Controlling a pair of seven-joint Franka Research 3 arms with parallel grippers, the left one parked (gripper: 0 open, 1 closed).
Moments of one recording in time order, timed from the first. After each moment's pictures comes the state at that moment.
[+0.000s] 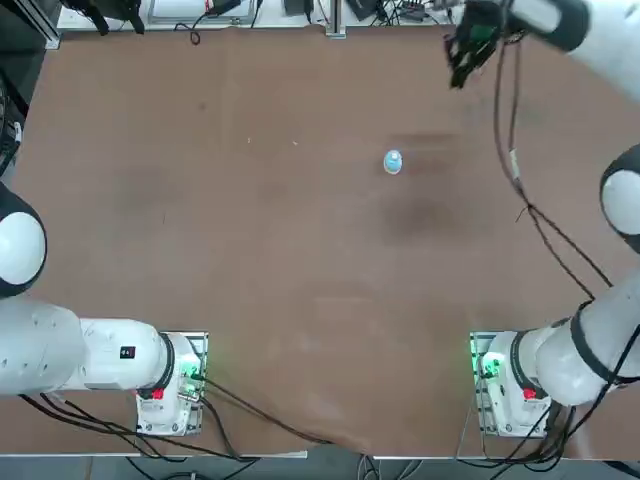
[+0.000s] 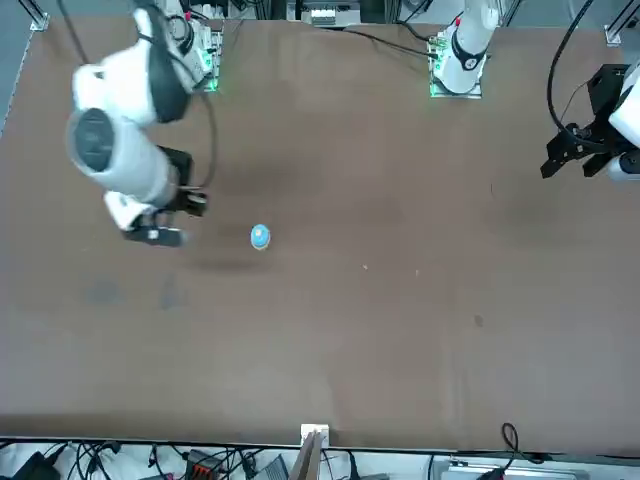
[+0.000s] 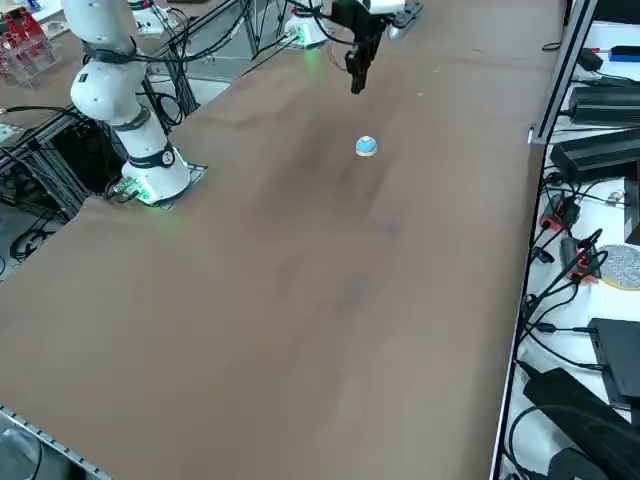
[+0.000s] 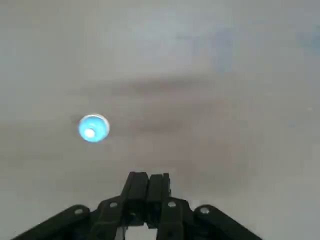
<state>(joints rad) 0.31 0.26 -0.08 -1.56 0.07 1.64 0.30</state>
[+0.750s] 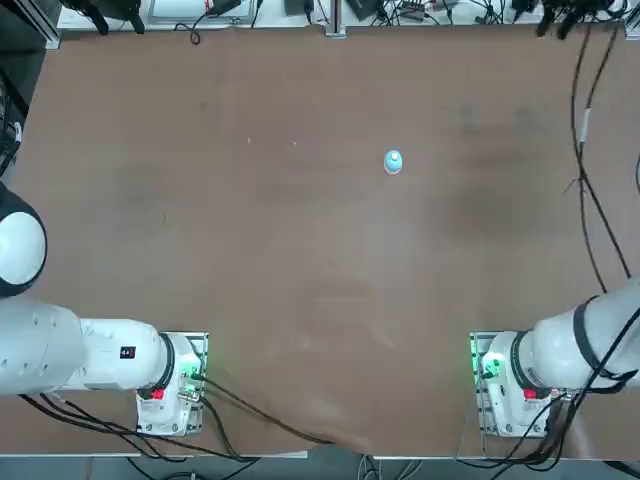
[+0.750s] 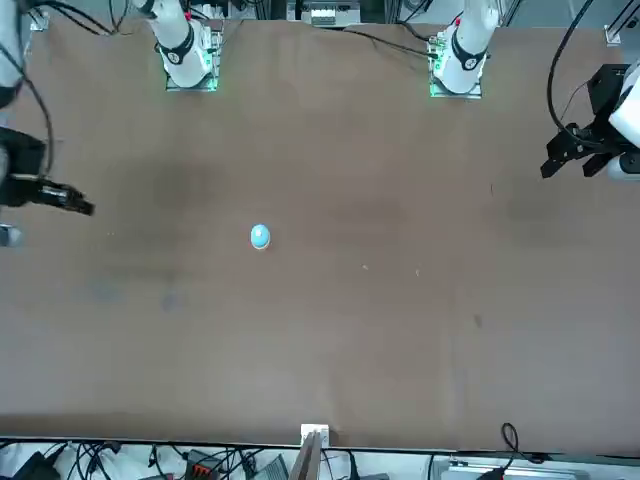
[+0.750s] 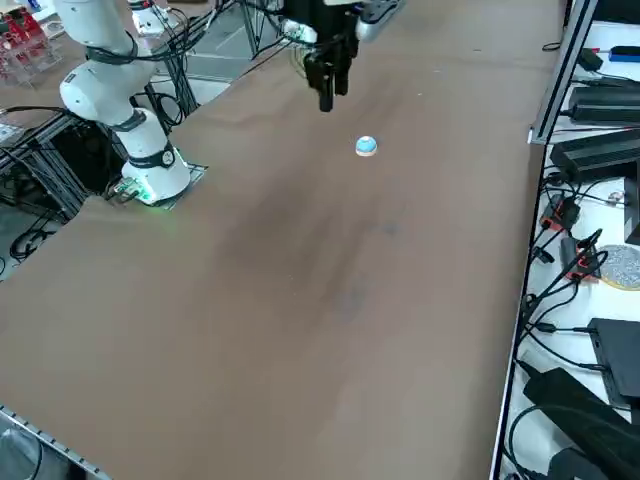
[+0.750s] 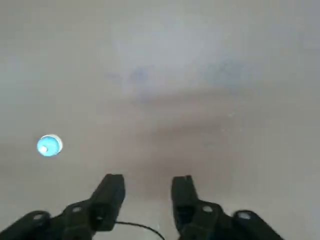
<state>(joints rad) -0.01 0.24 -0.08 -1.40 0.07 1.54 0.01</state>
